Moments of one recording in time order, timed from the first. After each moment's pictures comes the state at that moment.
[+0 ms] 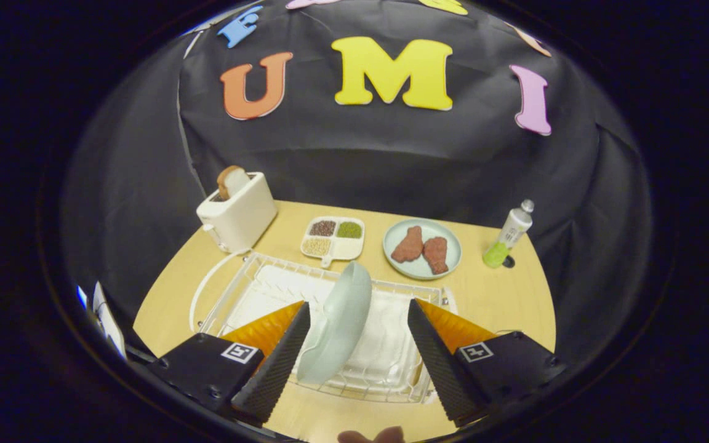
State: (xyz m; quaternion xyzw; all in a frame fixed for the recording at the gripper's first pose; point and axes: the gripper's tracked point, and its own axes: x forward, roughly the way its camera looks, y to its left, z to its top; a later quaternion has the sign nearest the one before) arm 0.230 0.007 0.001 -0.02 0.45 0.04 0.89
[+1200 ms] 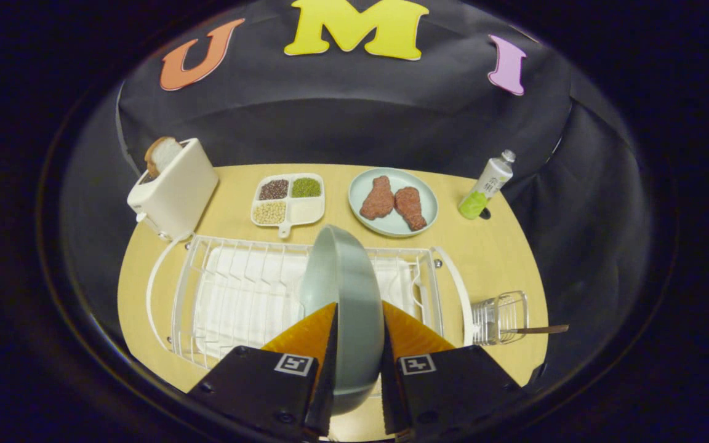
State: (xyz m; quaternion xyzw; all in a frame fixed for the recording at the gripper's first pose) arm 0.244 0.011 -0.037 -0.04 0.52 -0.10 0.85
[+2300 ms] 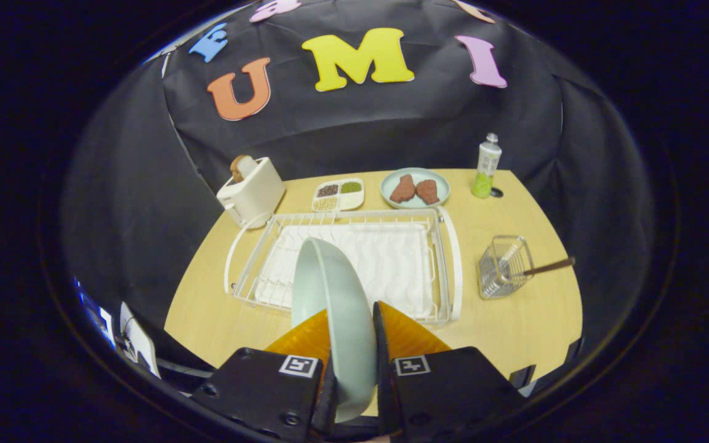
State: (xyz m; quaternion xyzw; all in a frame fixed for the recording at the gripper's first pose) arm 0.054 0.000 -0.018 0.08 0.48 0.03 0.88
